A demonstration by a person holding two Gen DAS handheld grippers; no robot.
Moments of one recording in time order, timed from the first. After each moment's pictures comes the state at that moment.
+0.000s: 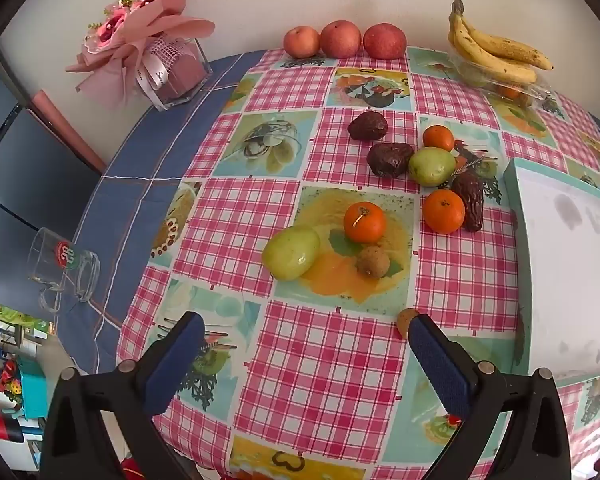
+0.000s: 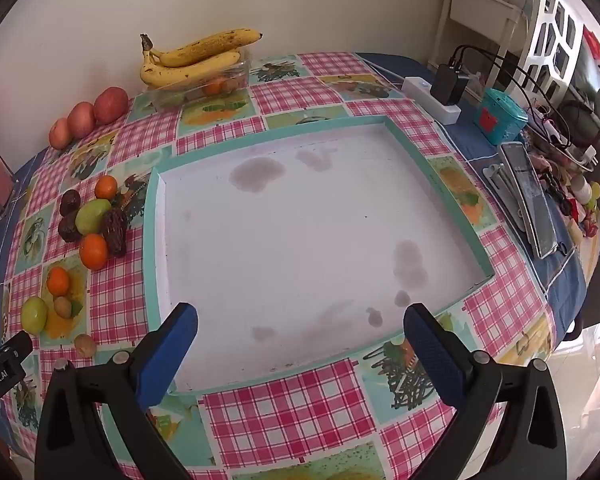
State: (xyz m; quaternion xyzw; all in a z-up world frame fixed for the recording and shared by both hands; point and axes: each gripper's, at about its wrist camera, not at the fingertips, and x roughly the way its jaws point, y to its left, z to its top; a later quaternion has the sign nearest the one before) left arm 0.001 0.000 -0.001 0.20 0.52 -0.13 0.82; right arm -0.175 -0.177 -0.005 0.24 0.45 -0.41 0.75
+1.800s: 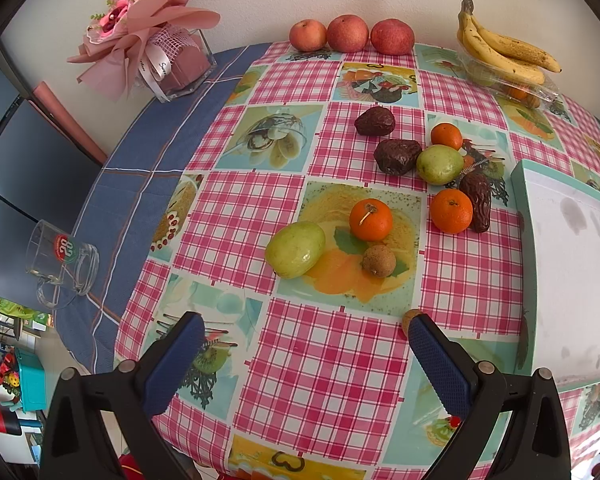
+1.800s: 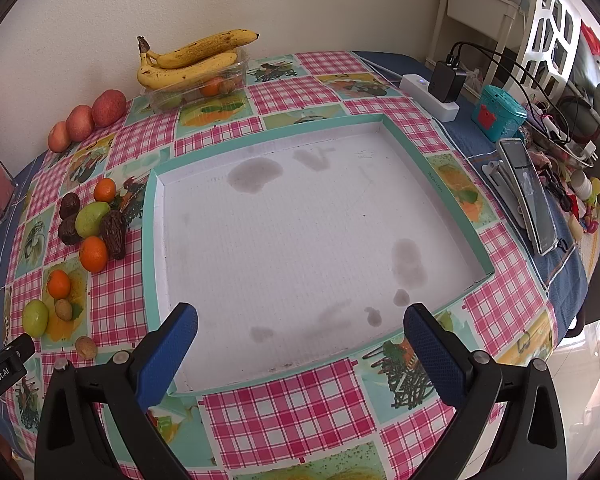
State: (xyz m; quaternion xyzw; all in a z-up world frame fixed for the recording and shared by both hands) left arm 0.004 0.003 -0.007 0.19 0.53 -0.12 0.82; right arm -0.179 -0.180 -0.003 0.24 0.45 -0.42 0.75
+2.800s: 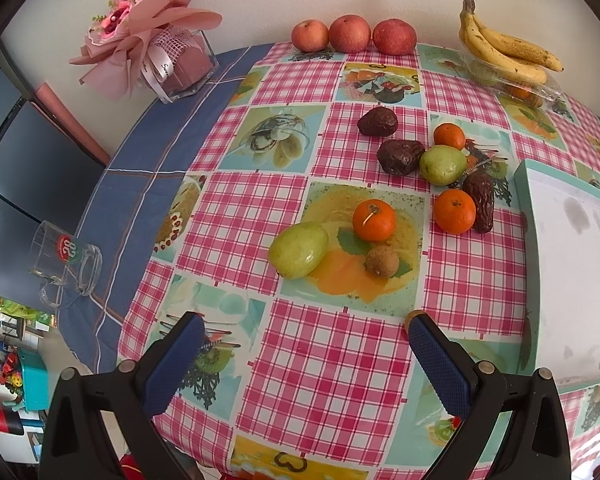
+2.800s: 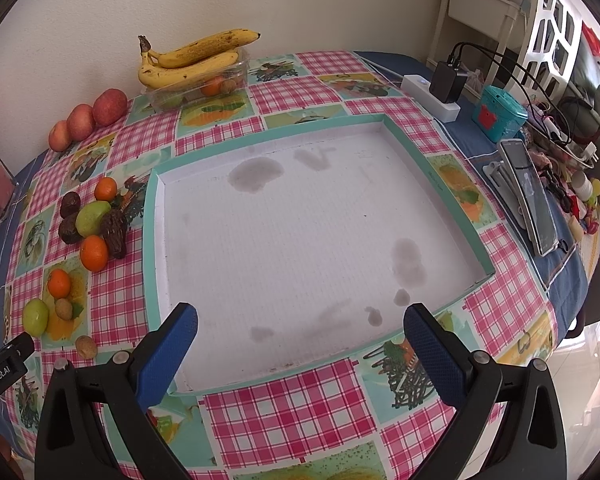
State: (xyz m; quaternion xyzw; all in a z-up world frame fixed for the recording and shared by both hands) left arm 0.004 0.006 -0.006 0.19 0.53 -0.12 0.82; right arm -0.179 -0.180 -0.002 0.24 0.45 -0.42 0.75
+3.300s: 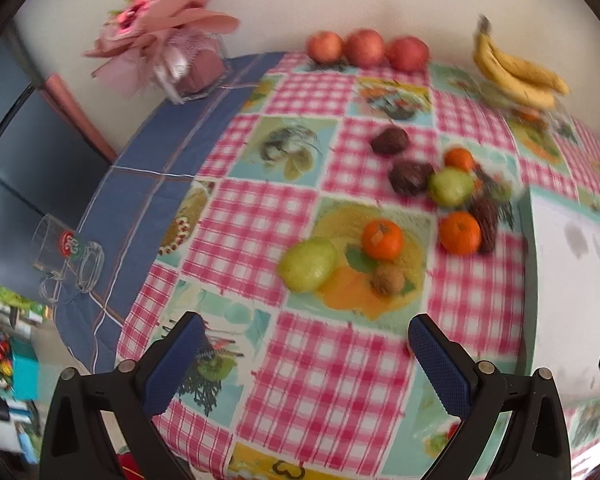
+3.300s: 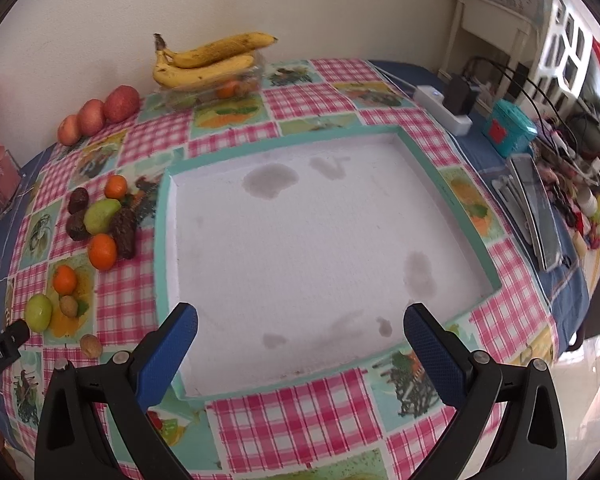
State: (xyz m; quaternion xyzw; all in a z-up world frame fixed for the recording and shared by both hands) left arm 0.018 0.014 0.005 0.15 0.51 -0.10 0.84; right arm -0.165 -0.174 0.003 0.22 0.45 -0.40 0.77
